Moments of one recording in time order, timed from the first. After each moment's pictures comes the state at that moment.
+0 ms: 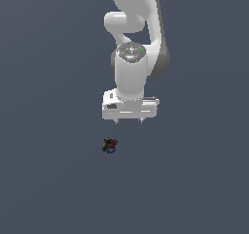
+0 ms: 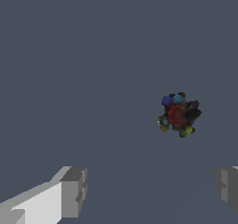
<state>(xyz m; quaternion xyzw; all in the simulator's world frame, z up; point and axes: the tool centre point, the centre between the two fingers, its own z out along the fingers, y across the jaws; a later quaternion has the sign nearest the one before) 0.018 0.018 0.174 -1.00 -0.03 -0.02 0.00</state>
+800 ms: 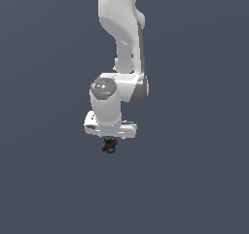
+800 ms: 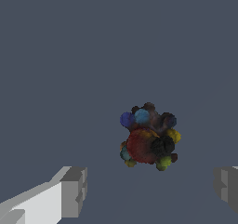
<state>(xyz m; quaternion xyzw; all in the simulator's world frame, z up) 0.051 -0.054 0.097 -1.00 0.05 0.00 0.00</state>
